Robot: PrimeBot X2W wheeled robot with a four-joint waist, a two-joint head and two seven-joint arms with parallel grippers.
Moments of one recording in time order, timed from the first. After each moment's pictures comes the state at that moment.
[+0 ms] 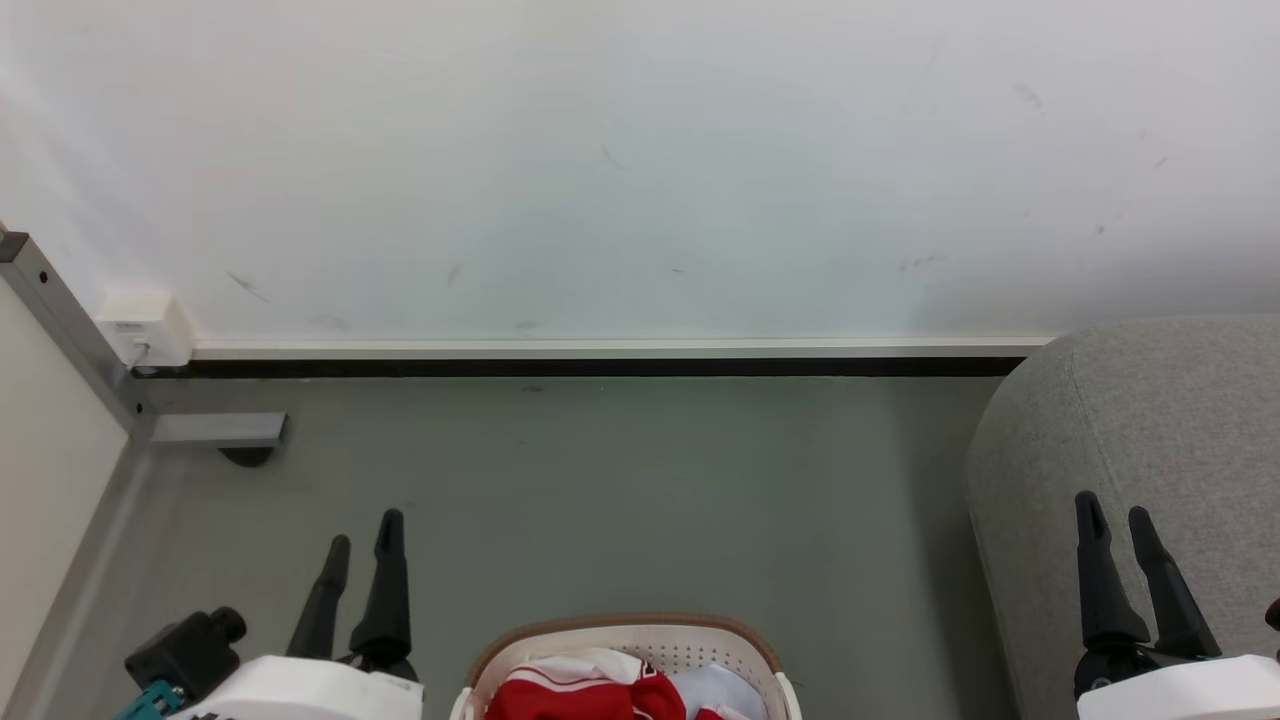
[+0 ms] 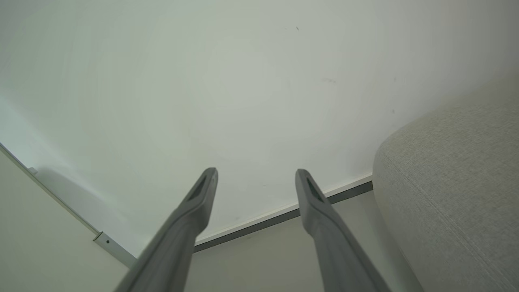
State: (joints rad) left arm -0.06 0.05 -0.03 0.11 -0.68 -0.04 -0.10; right arm -0.06 -0.11 0.04 0.11 0.77 0.13 -0.10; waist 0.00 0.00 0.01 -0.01
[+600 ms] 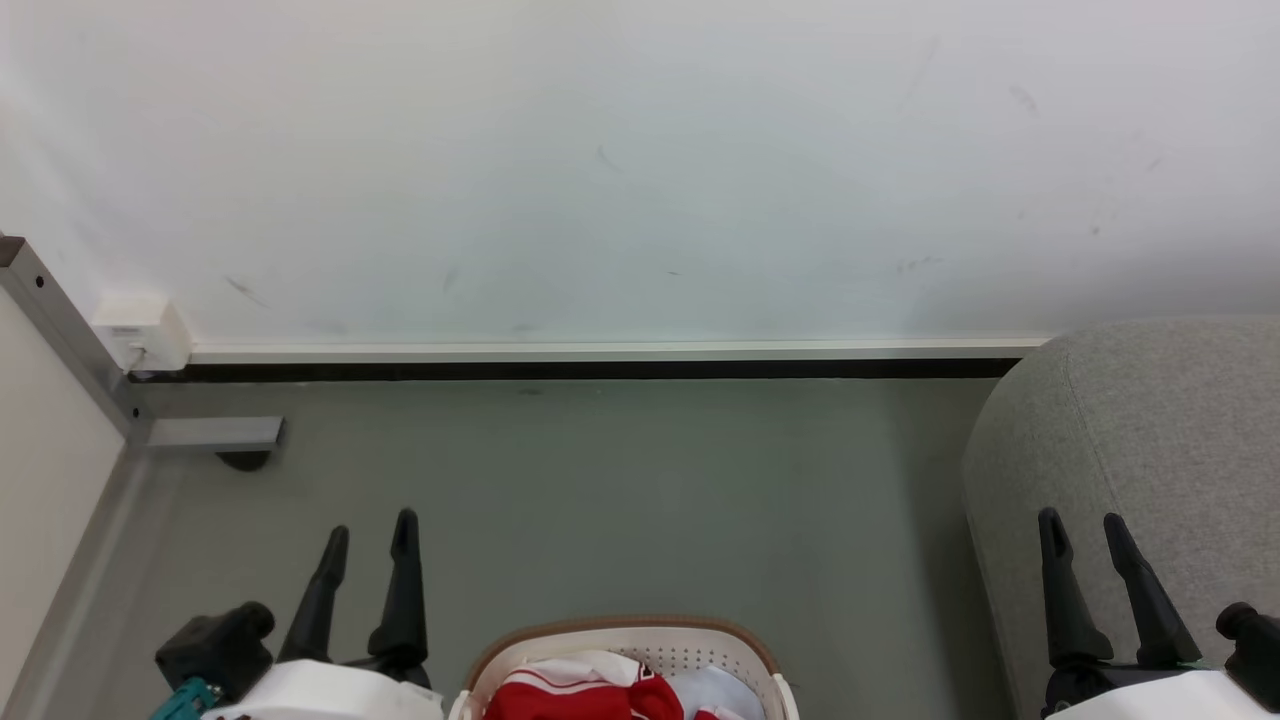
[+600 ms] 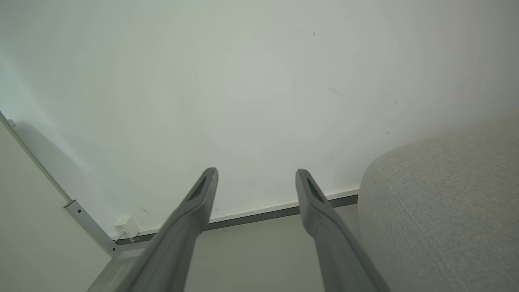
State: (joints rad) left arm -0.05 0.06 -0.07 0.09 -0.47 -0.01 -0.15; right arm -0.05 -0.10 0.07 0.13 0.56 0.13 -0.15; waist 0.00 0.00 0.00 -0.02
